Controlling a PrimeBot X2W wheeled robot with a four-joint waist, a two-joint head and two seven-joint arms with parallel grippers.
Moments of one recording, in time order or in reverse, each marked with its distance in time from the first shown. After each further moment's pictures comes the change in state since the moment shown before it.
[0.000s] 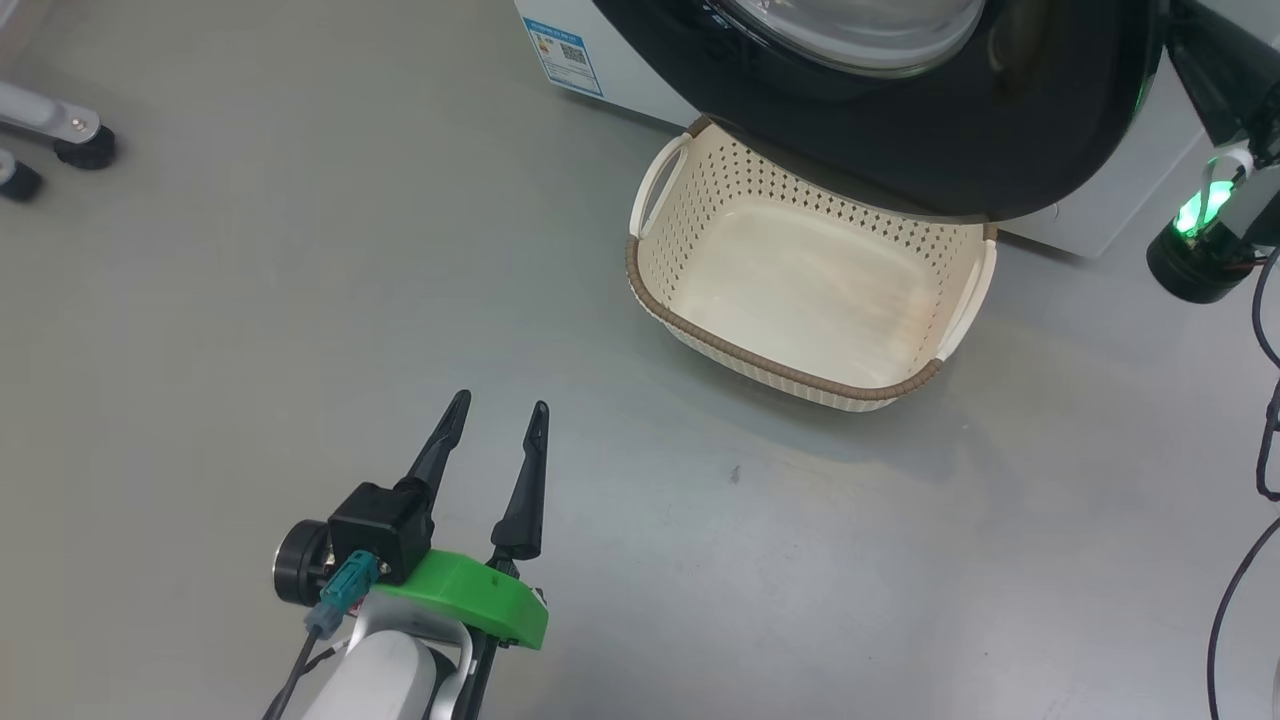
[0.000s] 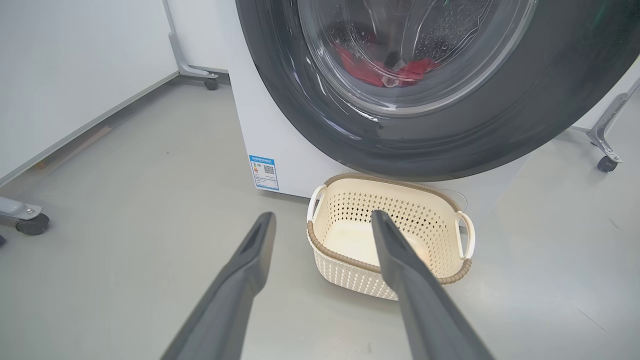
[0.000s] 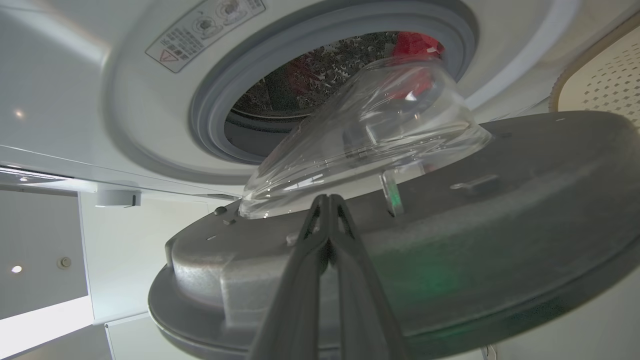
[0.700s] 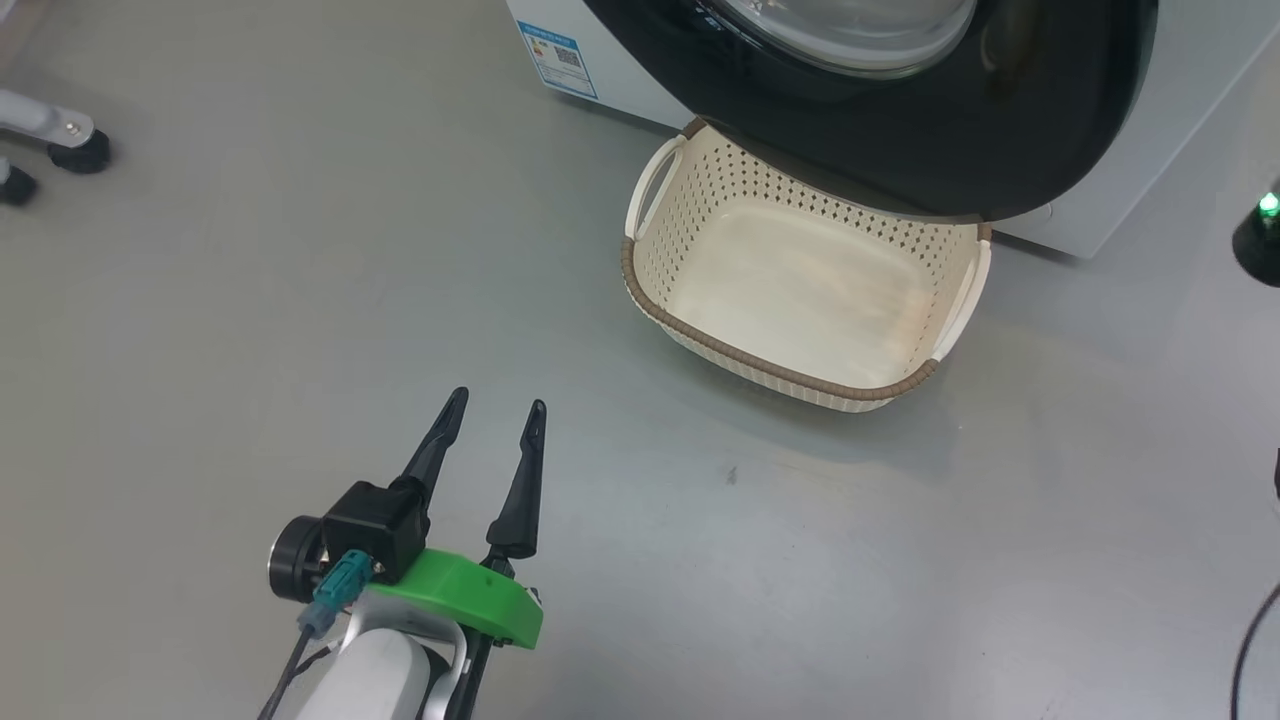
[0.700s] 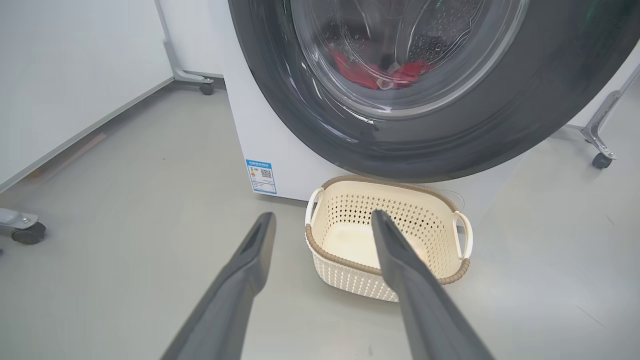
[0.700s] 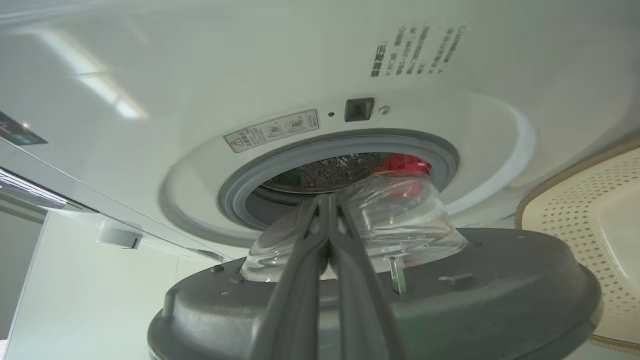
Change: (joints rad) left arm 0.001 0.000 0.017 0.000 0.025 -0.022 0.000; right arm 0.051 -0.017 -0.044 -0.131 -0.176 0.008 -0.239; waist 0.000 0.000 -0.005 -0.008
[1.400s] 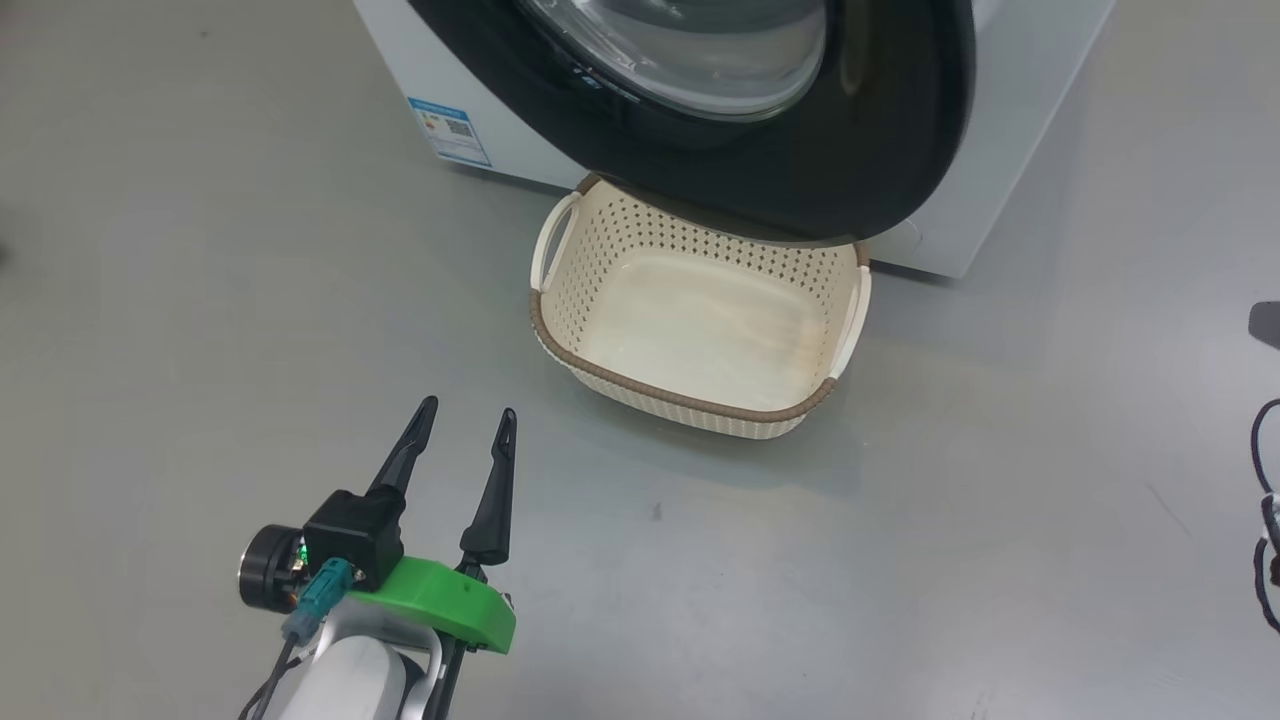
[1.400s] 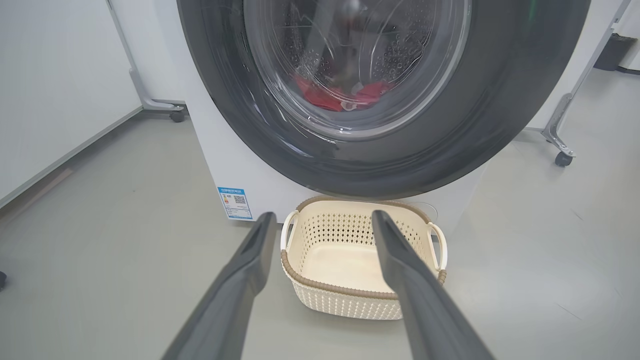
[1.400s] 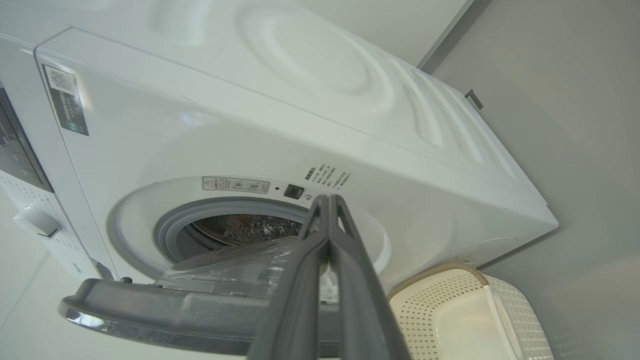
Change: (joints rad) left arm 0.021 0.004 0.066 0.022 0.071 -0.019 0.000; right arm 0.266 -0.030 0.072 -0.130 -0.266 0.073 -0.204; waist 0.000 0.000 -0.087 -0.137
